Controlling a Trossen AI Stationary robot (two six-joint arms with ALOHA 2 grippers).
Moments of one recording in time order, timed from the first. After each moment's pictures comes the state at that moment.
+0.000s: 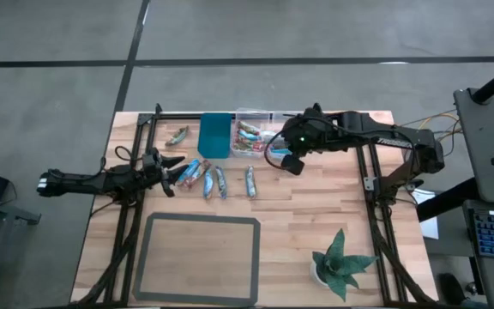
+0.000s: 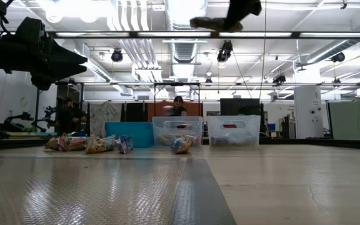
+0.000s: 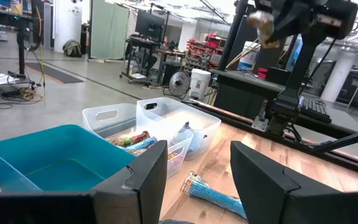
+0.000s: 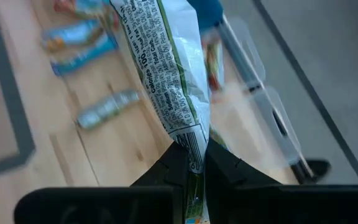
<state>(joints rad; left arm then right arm) -0.07 0.09 0.01 0.08 -0.54 -0.21 -0.08 1.54 1.73 -1.18 0.36 0.23</state>
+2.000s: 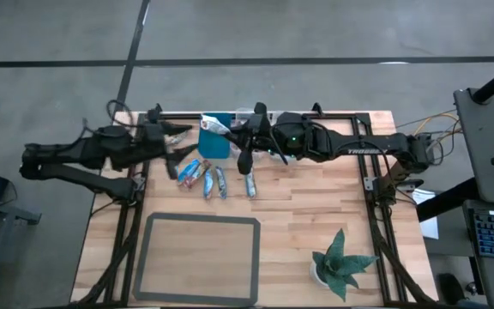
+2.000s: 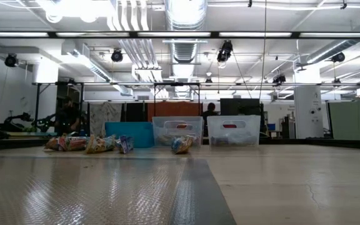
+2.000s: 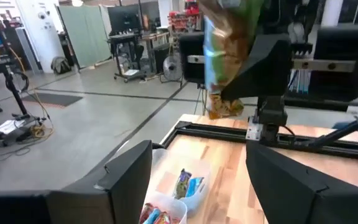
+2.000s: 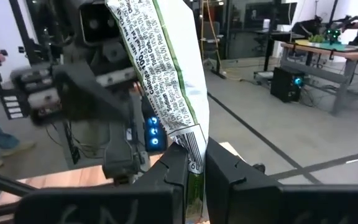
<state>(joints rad) -0.07 0.83 1.03 -0.30 -0.47 0.04 -0.04 1.69 1.61 0.03 0.20 0.08</state>
